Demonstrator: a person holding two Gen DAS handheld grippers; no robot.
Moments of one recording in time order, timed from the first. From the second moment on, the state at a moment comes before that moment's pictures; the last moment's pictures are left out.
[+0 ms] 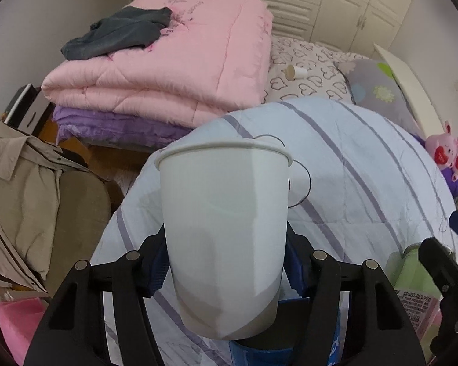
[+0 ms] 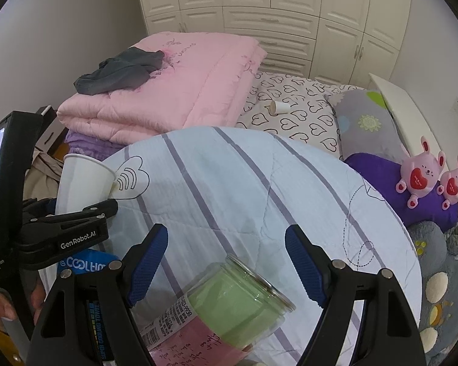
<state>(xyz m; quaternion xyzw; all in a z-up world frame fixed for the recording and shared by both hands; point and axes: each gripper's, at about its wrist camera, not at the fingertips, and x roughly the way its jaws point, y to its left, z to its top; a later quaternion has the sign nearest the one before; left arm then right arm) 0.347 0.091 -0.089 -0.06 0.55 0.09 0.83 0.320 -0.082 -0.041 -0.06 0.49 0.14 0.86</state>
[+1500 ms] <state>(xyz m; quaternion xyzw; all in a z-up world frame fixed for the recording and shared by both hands) 0.181 0.043 0.036 -0.03 0.46 0.05 0.89 0.184 -0.130 0.061 -0.05 0.44 0.09 0.89</state>
